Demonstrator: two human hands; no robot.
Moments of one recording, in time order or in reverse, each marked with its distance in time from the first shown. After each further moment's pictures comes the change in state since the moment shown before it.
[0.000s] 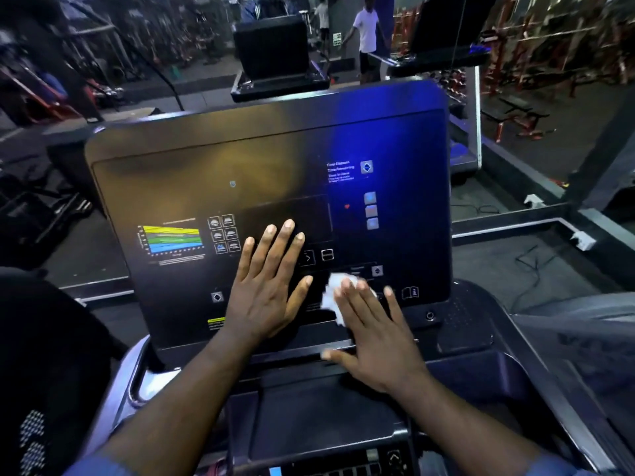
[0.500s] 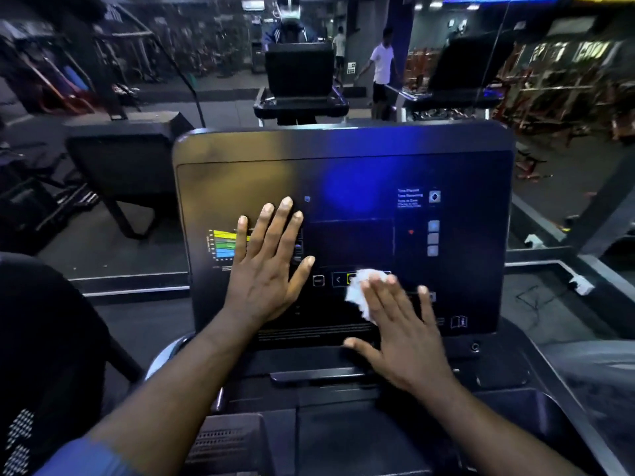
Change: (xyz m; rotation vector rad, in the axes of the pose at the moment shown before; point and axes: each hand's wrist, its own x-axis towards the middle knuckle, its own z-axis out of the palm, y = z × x) left_hand 0.011 -0.095 -0.027 0.001 0.143 -0.124; right_hand 0.055 -0.043 -0.029 -0.136 0.074 0.042
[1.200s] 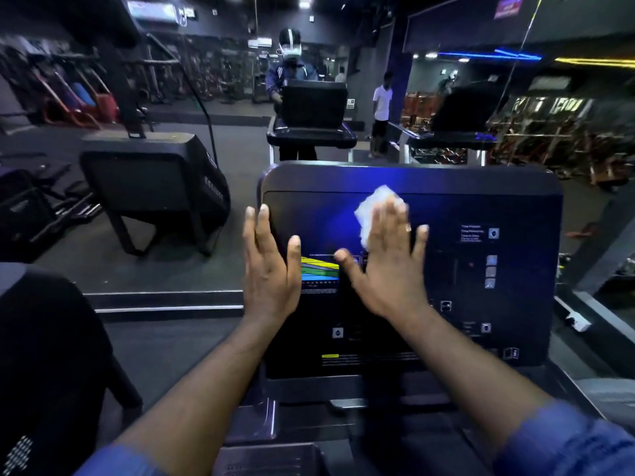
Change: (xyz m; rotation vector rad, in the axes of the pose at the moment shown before) left_hand 0.009 -0.084 -0.030 -0.536 0.188 -0.524; right_hand 0.164 -0.113 -0.077 0.175 0.092 0.180
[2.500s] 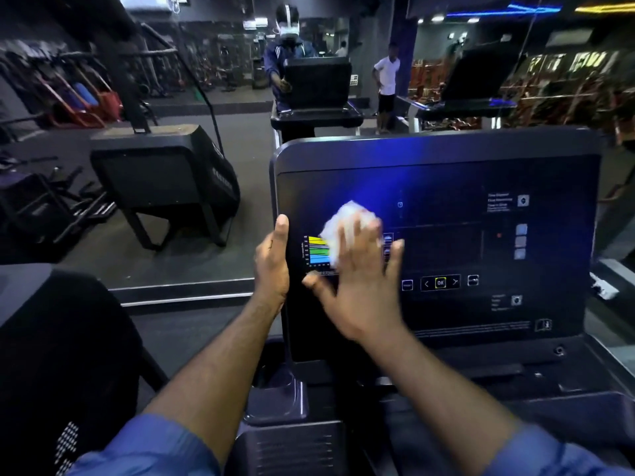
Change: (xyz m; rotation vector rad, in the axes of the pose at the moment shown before) left_hand 0.007 -0.044 0.001 -0.724 -0.230 -0.640; right_hand -0.051 -0.071 0.044 -0.006 -0.044 -0.008
